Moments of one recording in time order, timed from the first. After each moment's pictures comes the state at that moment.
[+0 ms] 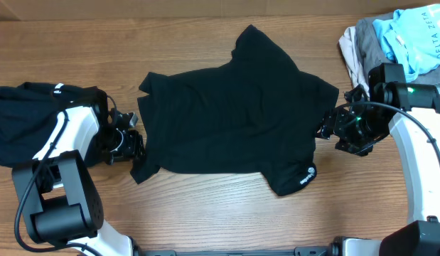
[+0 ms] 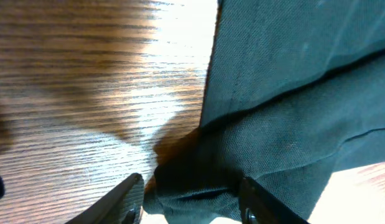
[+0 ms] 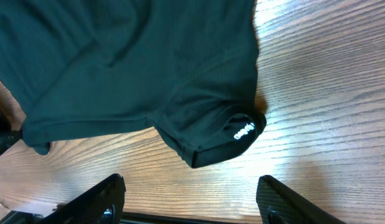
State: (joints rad) left arm 0.21 1.81 1.12 -1.01 0.25 0.18; right arm -0.10 1.51 1.34 -1.37 -0.37 0.23
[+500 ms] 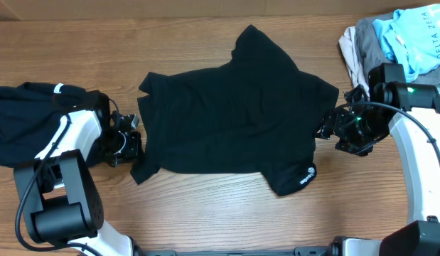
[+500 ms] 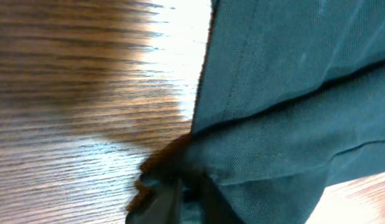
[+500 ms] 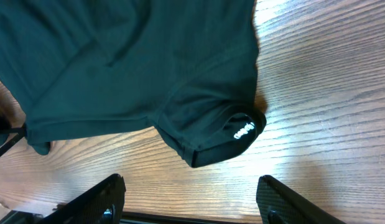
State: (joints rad) left arm 0.20 1.81 1.08 -0.95 0.28 0.13; right arm -0.10 1.51 1.34 -1.37 -0.37 0.23
